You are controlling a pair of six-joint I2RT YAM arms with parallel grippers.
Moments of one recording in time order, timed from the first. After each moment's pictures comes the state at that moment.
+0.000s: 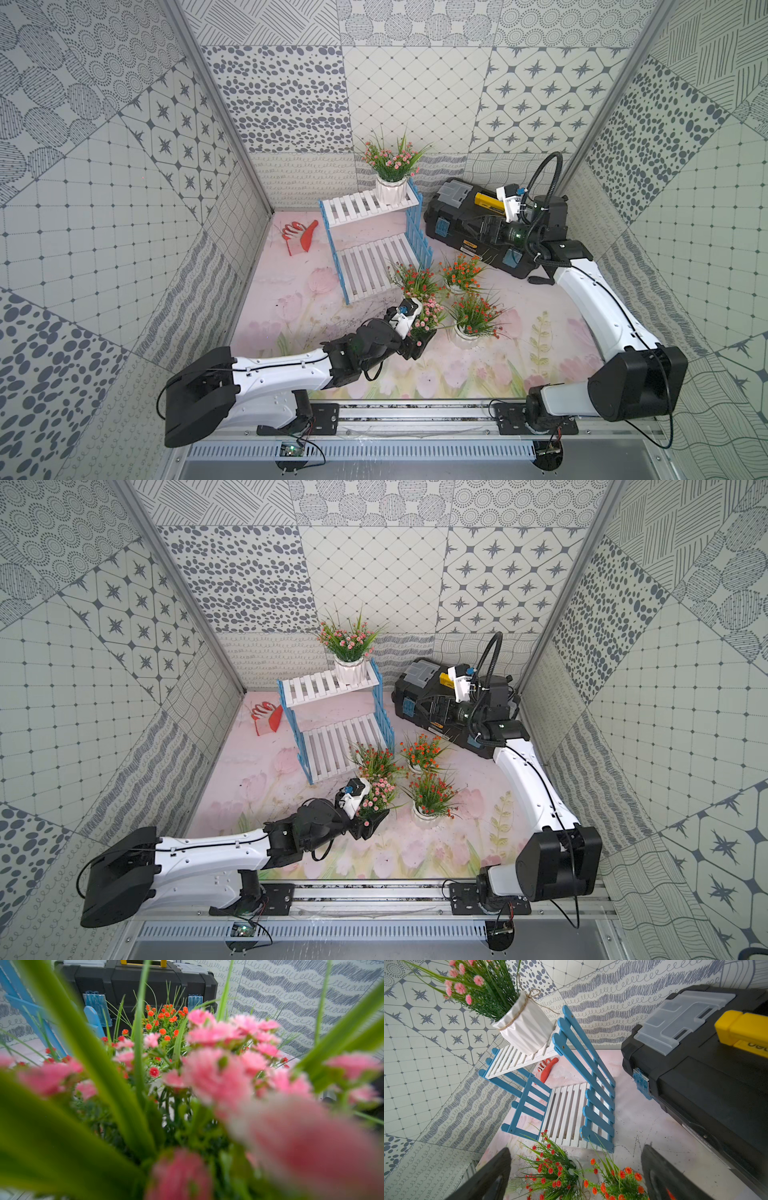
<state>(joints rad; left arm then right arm) -1.14 1.14 0.46 0.38 -0.21 -0.16 0.12 1.39 1.30 -0.34 -0.65 0.30</state>
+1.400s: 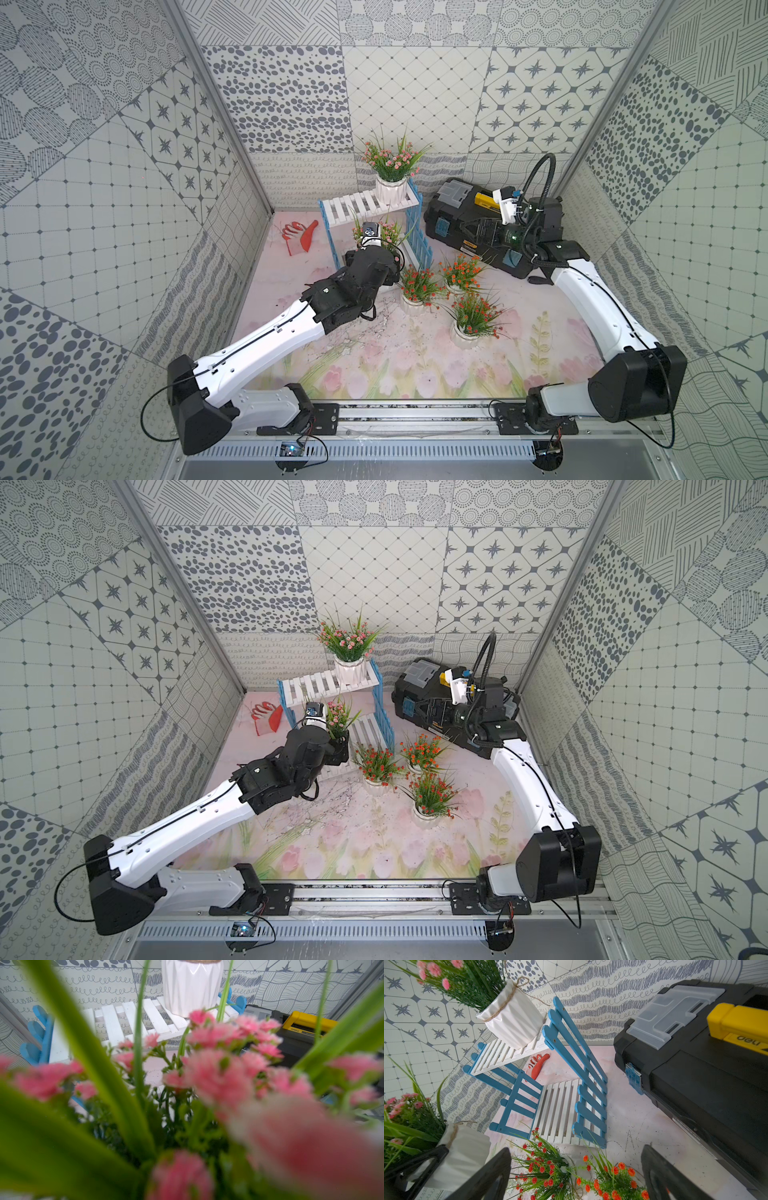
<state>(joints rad) -0.88 1.23 1.20 -0.48 -0.63 -0.39 0.15 1.39 1.30 -0.37 -0.57 0.27</state>
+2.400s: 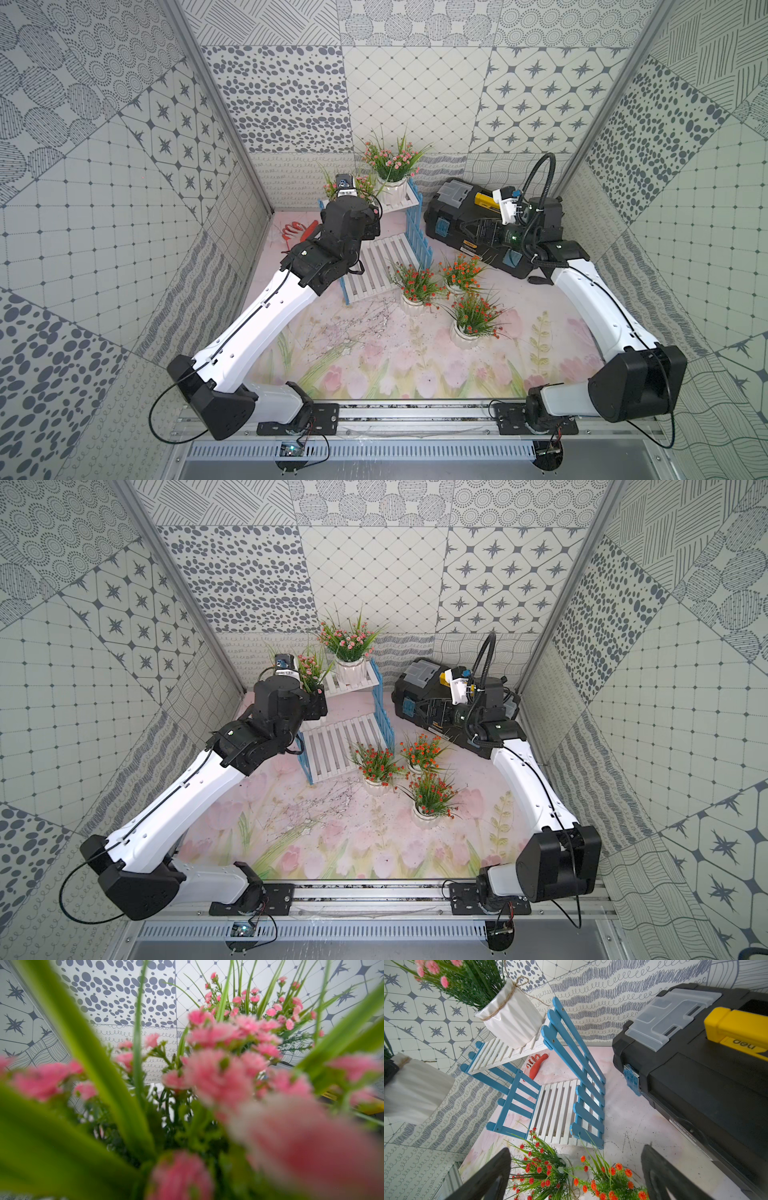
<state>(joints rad) -0.65 1.35 1.55 -0.56 -0.61 -0.26 0.15 1.39 1.30 -0.37 -0.57 0.25</state>
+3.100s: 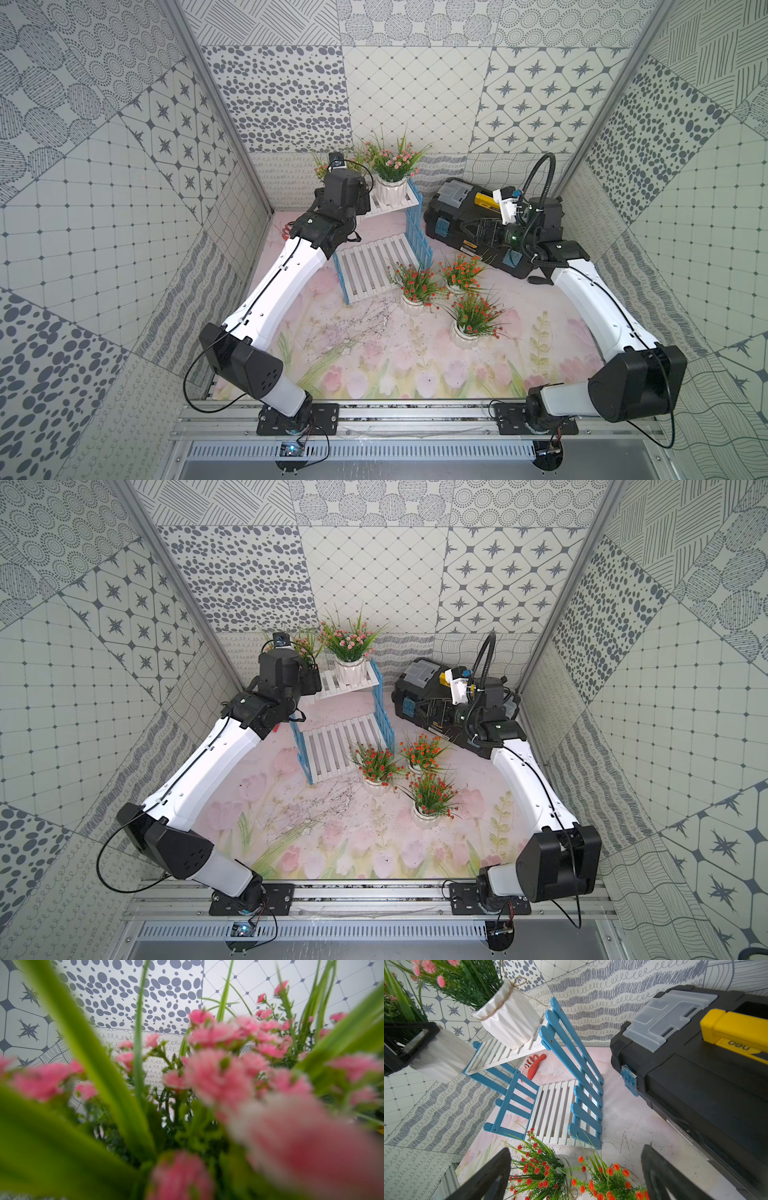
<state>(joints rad) -0.48 1.57 1.75 -0.55 -0.55 -0.23 0.15 1.39 1.30 -0.37 -0.56 0.25</state>
